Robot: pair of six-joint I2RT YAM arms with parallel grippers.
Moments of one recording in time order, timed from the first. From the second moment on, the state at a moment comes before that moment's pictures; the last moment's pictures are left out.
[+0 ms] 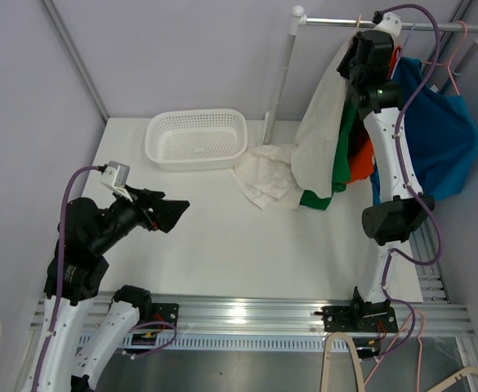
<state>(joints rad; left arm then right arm) -0.23 0.55 0.96 -0.55 0.43 -0.38 0.16 2.01 2.41 -0.55 0.30 0.33</state>
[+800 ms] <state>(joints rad) -0.23 0.58 0.96 -0.54 0.44 -0.38 0.23 1.99 2.39 -0.49 0.21 0.12</state>
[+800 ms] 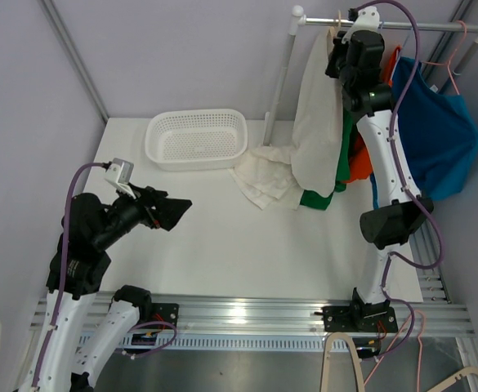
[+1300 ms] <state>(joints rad) -0.23 0.58 0.94 -0.48 0.51 -0.38 0.23 1.74 2.14 -0.39 0.17 0.10</state>
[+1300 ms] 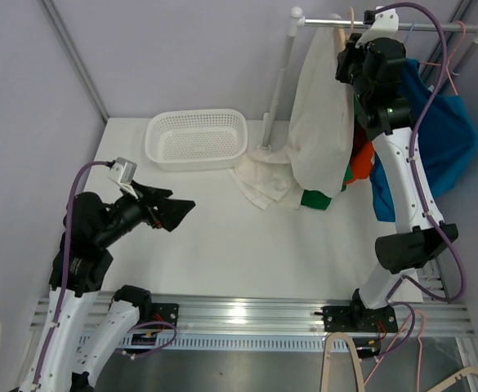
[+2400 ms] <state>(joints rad) -1.32 1.31 1.27 -0.18 -0.38 0.27 0.38 1.40 1.86 -0.52 0.08 0.53</state>
